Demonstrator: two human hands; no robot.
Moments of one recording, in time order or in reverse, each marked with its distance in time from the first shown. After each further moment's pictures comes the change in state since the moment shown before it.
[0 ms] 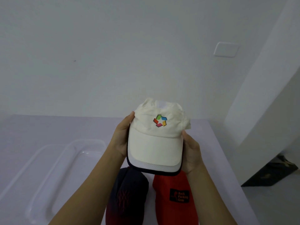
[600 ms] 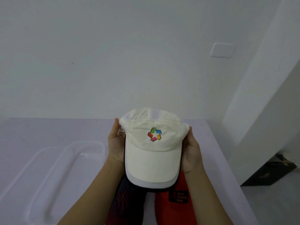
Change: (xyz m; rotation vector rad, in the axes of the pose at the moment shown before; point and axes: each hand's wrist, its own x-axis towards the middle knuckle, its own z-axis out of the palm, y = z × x) left_hand -0.003 -0.019 -0.015 -0.280 0.049 0.198; right_hand 0.002 0.001 -0.007 0.148 0.225 -0.105
